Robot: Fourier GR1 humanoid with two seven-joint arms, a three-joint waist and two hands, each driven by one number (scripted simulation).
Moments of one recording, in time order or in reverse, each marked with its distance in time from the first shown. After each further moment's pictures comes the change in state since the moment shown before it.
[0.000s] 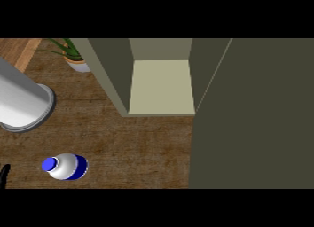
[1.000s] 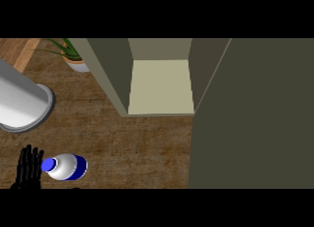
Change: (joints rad) left arm -0.384 0.045 0.153 0.831 -0.049 -0.002 -0.401; right arm 0.204 -0.042 0.056 -0.015 0.027 0.048 -0.181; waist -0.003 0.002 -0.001
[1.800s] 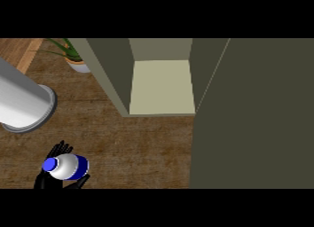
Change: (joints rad) left arm -0.216 0.035 0.019 0.476 0.022 -0.152 -0.236; right arm 0.075 -0.037 -0.023 0.003 0.000 0.016 -0.066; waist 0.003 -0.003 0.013
